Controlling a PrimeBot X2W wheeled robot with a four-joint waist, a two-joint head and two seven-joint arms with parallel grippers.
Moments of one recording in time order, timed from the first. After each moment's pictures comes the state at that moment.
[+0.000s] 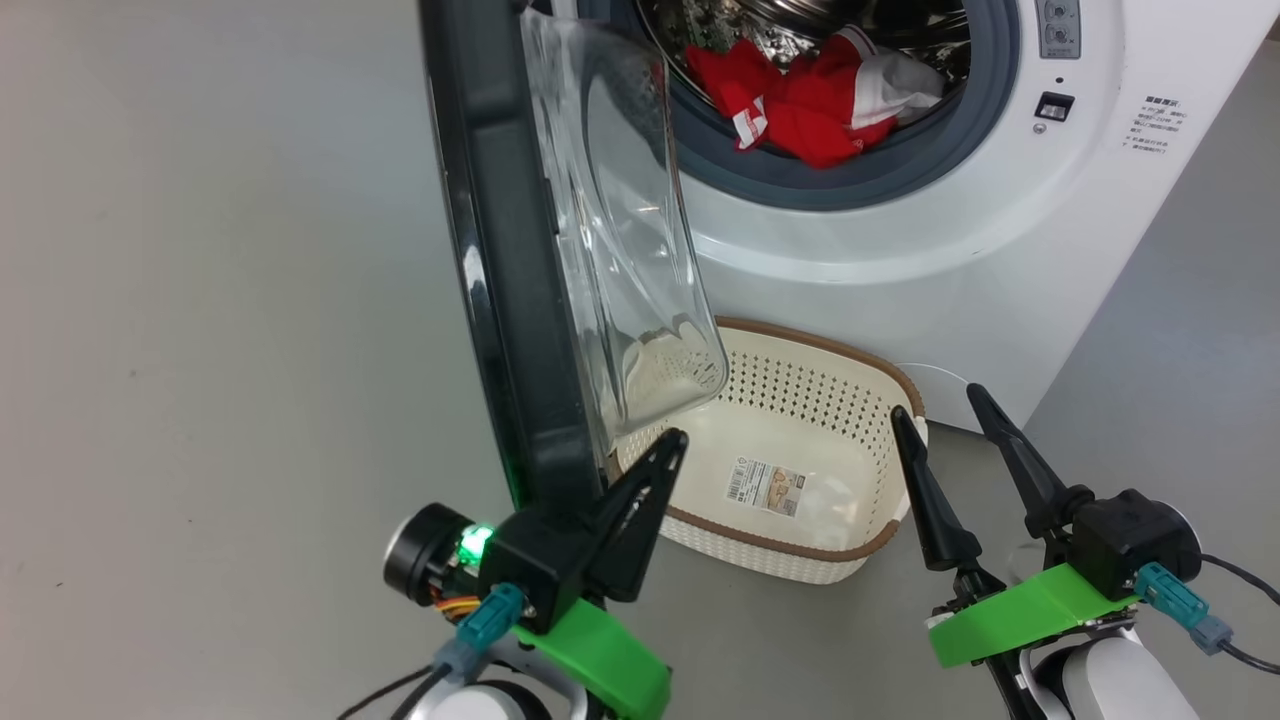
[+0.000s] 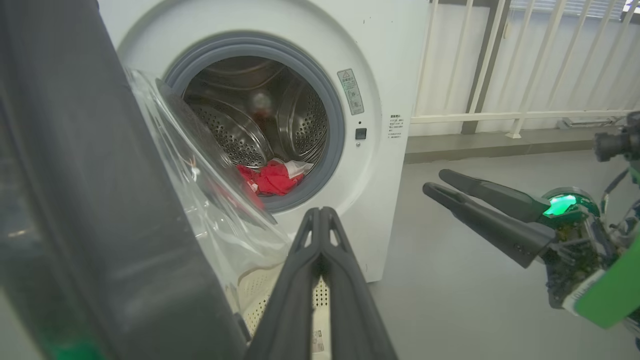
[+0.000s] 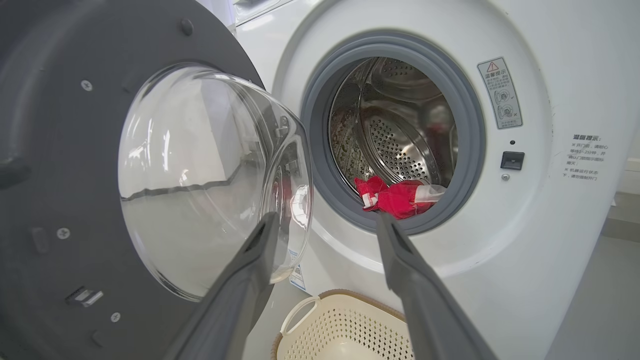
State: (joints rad) left arm -0.32 0.07 -0.54 0.02 -0.26 0.04 0.00; right arm -0.13 -0.05 0.10 0.17 0.25 0.12 -0.26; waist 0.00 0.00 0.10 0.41
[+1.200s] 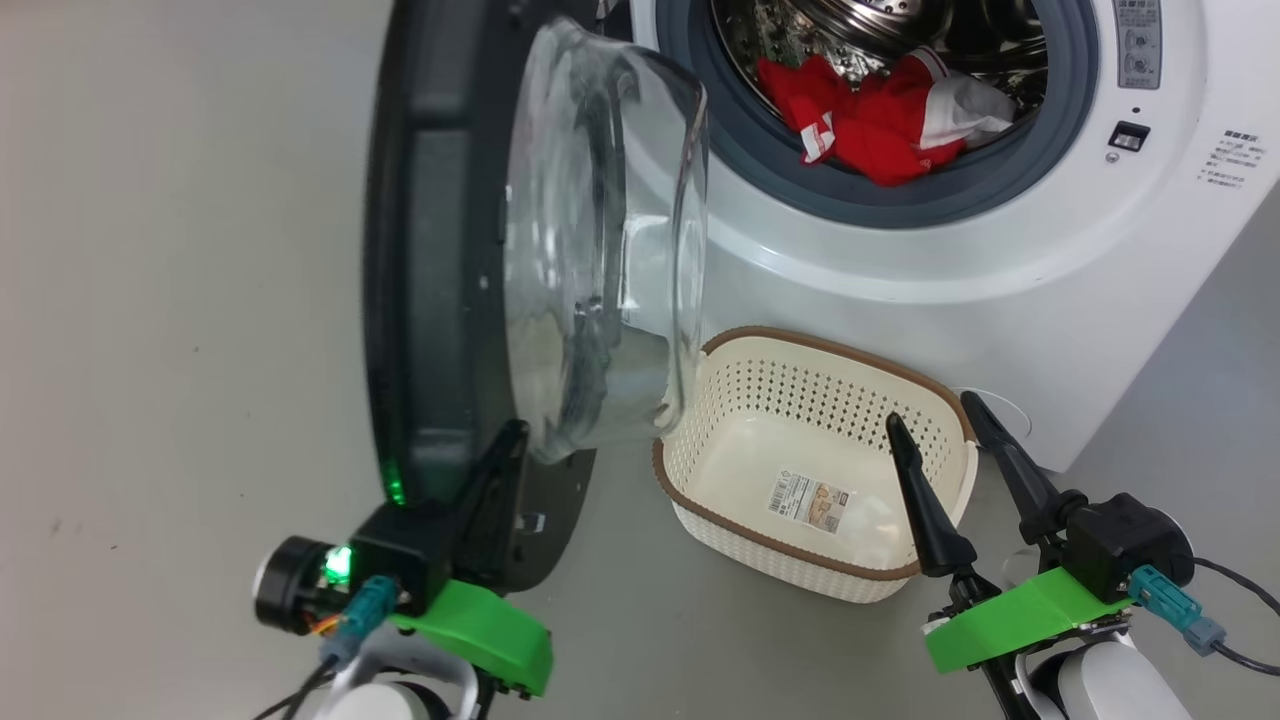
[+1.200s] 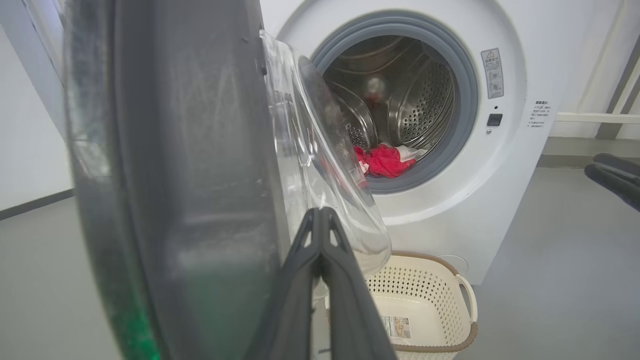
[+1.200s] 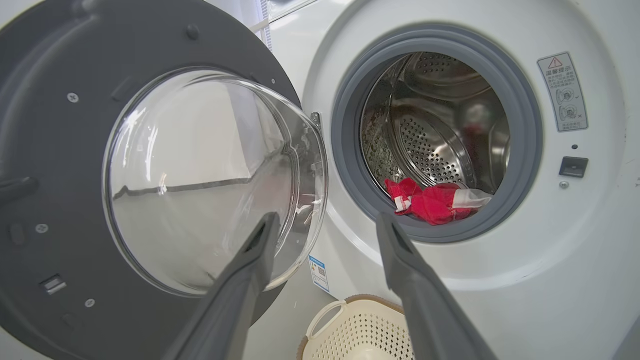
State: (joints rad) left arm -0.29 0.14 -0.42 0.11 -0.27 0.16 -0.06; right arm -0.12 -0.05 0.11 0.18 0.26 0.12 -0.26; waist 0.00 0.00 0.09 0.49
